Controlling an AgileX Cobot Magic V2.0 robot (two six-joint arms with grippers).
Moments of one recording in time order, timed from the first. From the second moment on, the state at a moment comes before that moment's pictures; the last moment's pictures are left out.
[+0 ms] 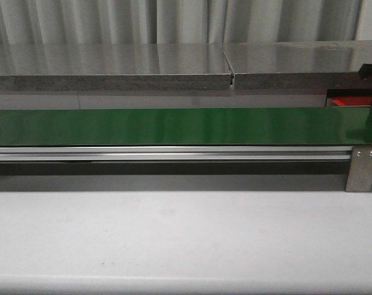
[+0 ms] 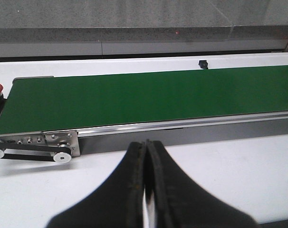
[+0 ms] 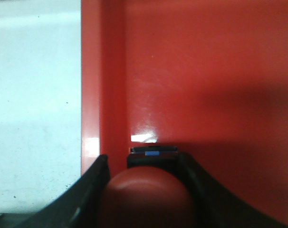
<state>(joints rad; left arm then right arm) -0.05 0.29 -0.54 -0.28 0.71 0.14 -0.29 2.32 -2.02 0.30 0.85 -0.23</state>
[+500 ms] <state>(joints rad) -0.05 0.29 -0.54 -0.28 0.71 0.14 -0.29 2.25 -2.02 0.31 0.86 -0.23</state>
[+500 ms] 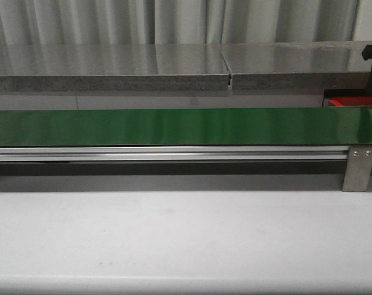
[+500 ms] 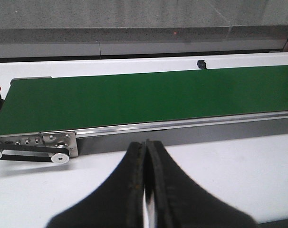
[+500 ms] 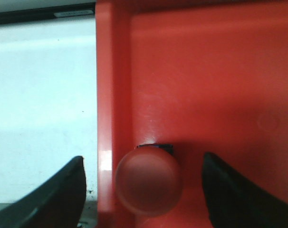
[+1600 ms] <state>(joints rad) -0.05 0.29 -0.54 -0.28 0.71 0.14 -0.14 1.26 -1.10 0.23 0.70 -0.30</state>
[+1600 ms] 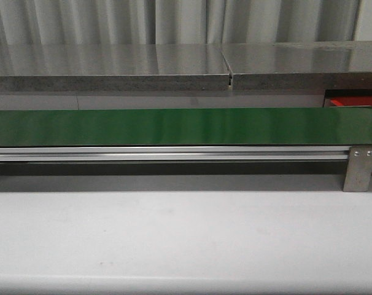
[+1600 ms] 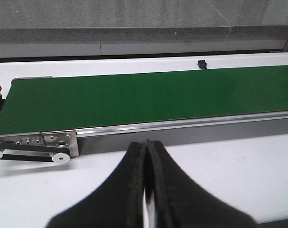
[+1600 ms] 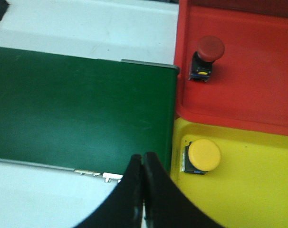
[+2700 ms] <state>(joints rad) -0.05 0.29 -0.54 -0.28 0.71 0.14 -0.01 0.49 -0.58 0.32 0.56 -0.35</state>
